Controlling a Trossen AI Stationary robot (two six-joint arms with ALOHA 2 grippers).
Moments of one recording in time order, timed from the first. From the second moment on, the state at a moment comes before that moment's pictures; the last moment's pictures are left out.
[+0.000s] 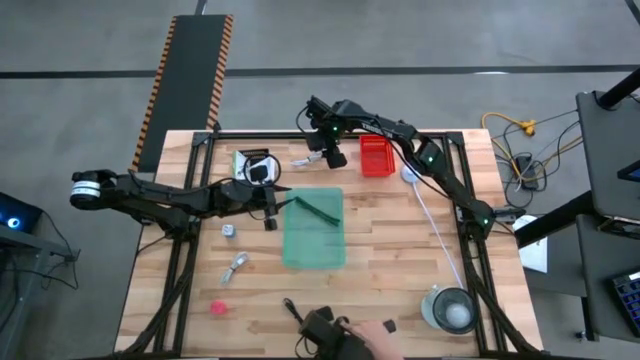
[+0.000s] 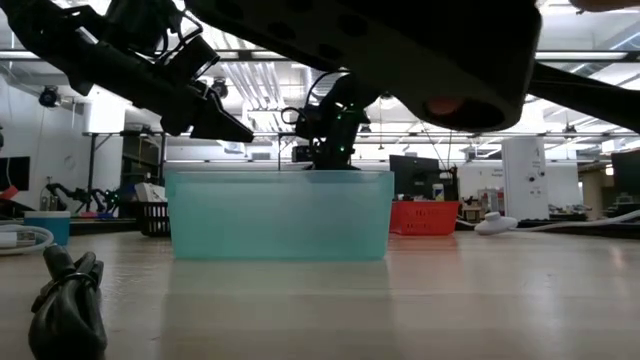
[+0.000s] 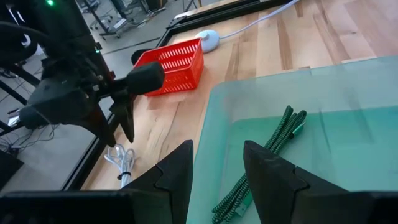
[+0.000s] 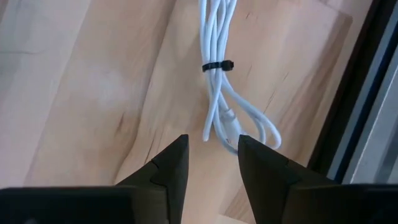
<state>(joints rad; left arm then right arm) 0.09 1.11 0.41 0.37 -0.27 0.27 -0.57 2.54 2.35 -1.09 -0.18 -0.91</state>
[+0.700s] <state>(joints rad) 0.09 1.11 0.40 0.37 -0.27 0.27 -0.55 2.54 2.32 -1.07 -0.18 -1.09</state>
